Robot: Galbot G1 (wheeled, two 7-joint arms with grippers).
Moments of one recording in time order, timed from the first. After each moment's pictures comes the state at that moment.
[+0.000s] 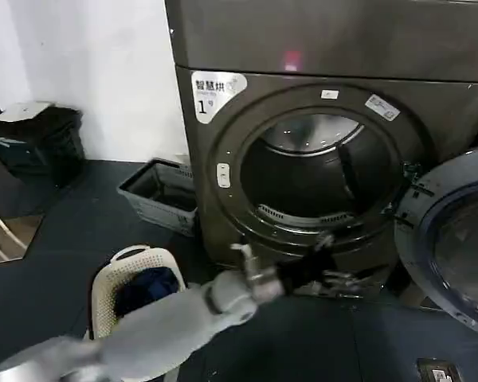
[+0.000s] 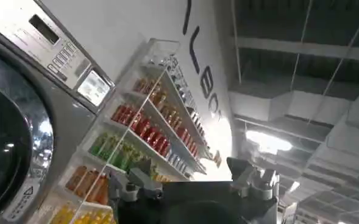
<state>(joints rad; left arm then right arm) 0.37 -1.07 0.67 -1.67 -0.83 -0.41 0.32 -1.50 1.10 2.23 1.83 0.11 -0.17 -0.28</state>
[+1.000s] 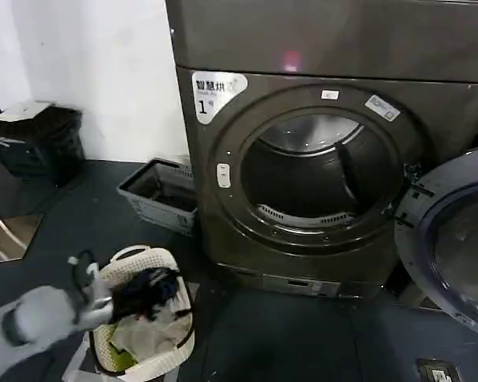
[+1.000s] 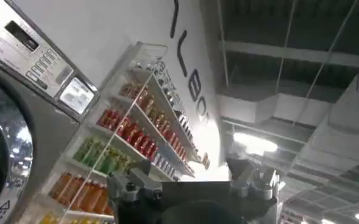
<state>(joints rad) 0.56 -0.13 0.49 -1.99 -0.69 0.08 0.36 -1.42 1.06 2.25 1.84 0.05 -0.20 -0.31</state>
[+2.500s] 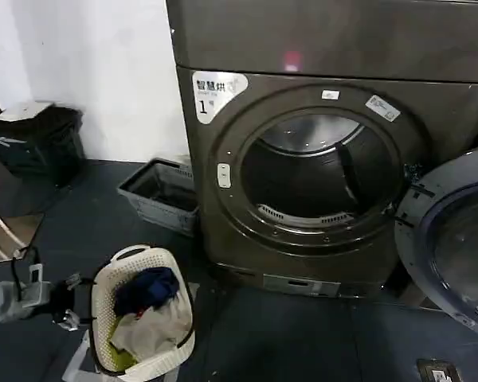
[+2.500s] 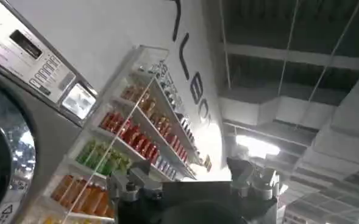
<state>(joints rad) 0.63 0.00 0.39 -1.77 -0.34 0.10 0.56 -1.44 1.07 2.28 1.88 0.04 -0.23 -0.35</state>
